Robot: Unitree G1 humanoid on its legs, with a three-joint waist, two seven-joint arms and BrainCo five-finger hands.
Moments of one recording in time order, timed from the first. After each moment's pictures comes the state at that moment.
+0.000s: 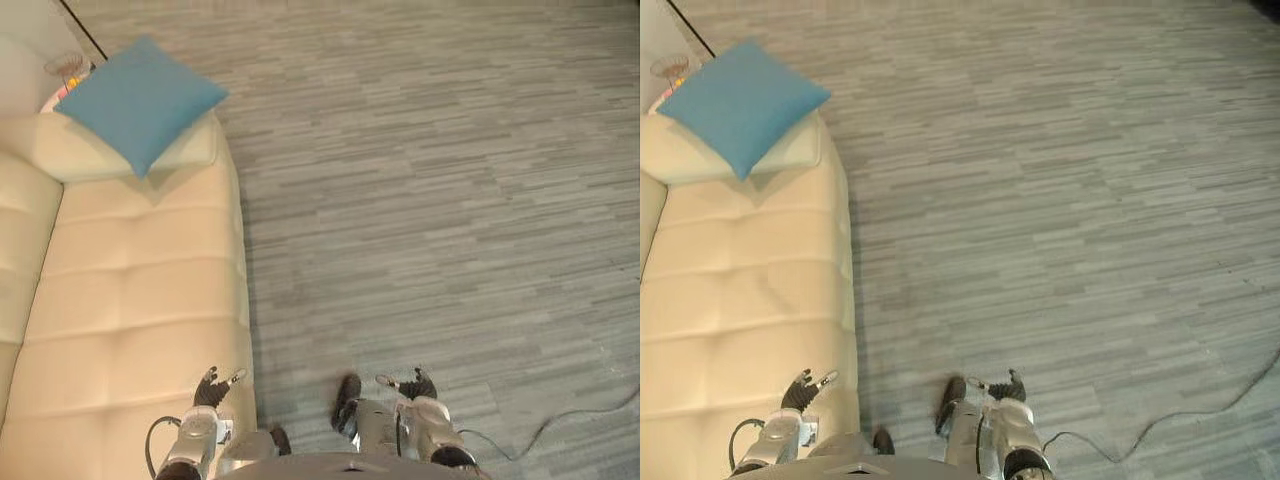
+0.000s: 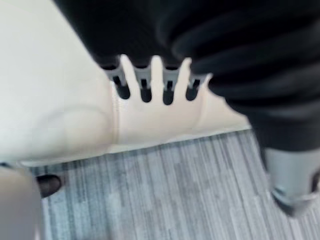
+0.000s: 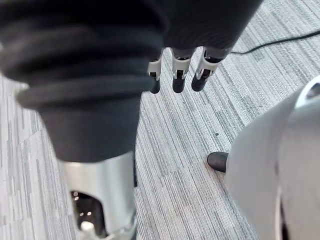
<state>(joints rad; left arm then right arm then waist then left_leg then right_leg) 0.04 0.02 0.01 0.96 0.00 -0.06 0.17 -0.04 -0.06 -0.26 0.93 0.00 -0.02 -0.23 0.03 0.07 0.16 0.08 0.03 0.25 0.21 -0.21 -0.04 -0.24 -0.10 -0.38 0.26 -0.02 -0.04</state>
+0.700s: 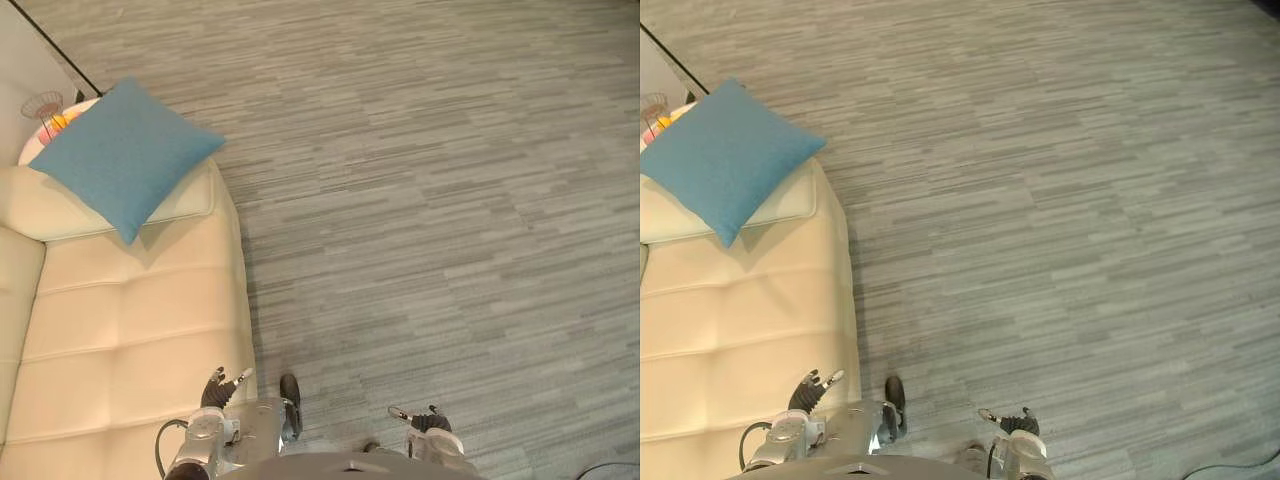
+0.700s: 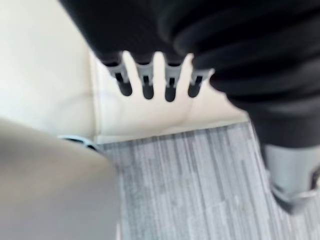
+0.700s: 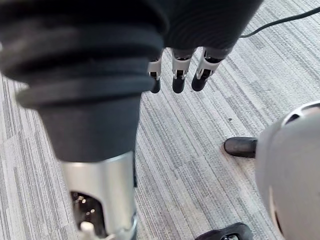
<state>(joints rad) 0.03 0.04 0.05 0.95 0.00 -0.08 0.15 0.02 -0.05 -0.28 1.00 0.03 -0.02 -0.24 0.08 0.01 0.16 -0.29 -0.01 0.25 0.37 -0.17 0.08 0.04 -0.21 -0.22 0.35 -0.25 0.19</state>
